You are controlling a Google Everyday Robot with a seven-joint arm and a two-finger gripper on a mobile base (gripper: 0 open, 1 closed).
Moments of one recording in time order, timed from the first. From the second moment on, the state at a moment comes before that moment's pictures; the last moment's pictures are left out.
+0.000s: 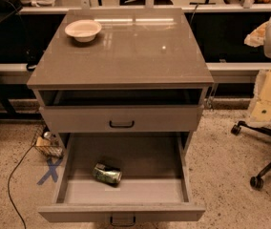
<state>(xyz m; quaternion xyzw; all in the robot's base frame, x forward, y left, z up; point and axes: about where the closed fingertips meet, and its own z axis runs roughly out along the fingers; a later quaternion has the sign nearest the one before) 0.438 -0.216 0.977 -0.60 0.78 -0.04 0.16</state>
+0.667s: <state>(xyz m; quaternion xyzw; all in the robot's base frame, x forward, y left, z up) 0.439 -0.219 0.952 -0.59 0.79 0.01 0.17</state>
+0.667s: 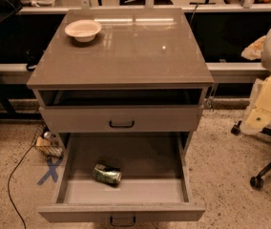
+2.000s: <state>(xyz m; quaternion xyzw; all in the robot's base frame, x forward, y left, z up) 0.436 -0.120 0.733 -0.52 0.78 0.30 0.17</state>
